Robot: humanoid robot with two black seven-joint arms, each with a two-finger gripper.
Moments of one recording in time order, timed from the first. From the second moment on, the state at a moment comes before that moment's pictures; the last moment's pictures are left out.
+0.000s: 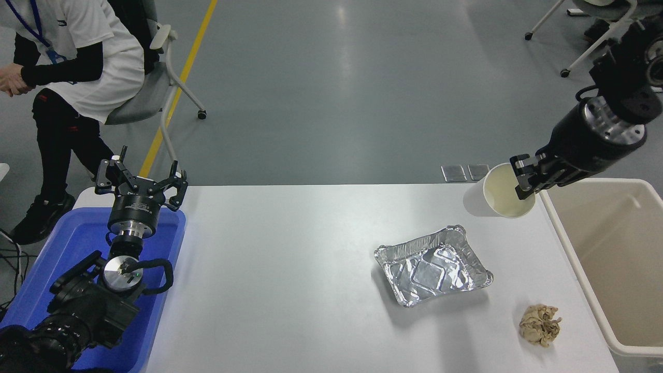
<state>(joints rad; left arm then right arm) -0.66 0.17 -0.93 -0.29 -0.24 -0.66 -0.40 2.26 -0.59 -1.09 1.41 -0.44 0.79 -0.10</state>
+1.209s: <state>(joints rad) -0.66 0.17 -0.93 -0.29 -0.24 -0.66 -0.40 2.18 -0.84 -1.24 1.14 -0.57 0.79 -0.10</state>
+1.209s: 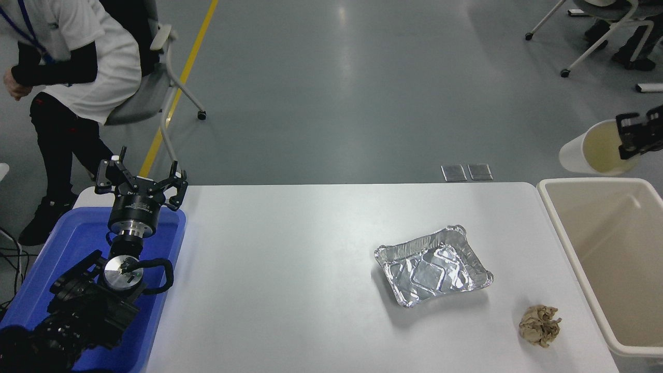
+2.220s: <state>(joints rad) -0.66 0.17 -0.93 -0.29 -0.24 -0.66 -0.40 1.38 -1.02 -0.72 0.53 -0.56 0.79 -0.10</state>
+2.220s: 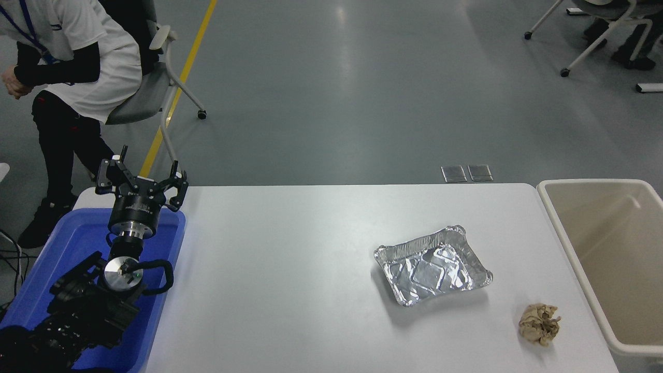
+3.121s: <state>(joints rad) -0.66 0.17 -0.93 -0.29 -0.24 -0.66 -0.40 0.89 -0.80 -0.50 0.48 -0.27 0.26 -0.10</state>
